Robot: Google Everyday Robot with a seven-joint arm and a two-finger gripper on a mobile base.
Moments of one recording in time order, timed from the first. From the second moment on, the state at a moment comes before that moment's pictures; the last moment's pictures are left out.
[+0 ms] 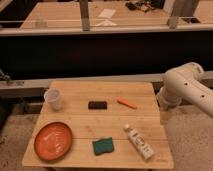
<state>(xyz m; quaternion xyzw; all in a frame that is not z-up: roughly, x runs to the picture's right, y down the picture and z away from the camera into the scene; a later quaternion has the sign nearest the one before) 0.284 0.106 0.685 -0.28 0.02 0.02 0.96</state>
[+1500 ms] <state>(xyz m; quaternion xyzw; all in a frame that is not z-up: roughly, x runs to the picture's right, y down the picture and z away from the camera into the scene) 0.110 0.110 0.704 -0.27 0.01 -0.08 0.96</state>
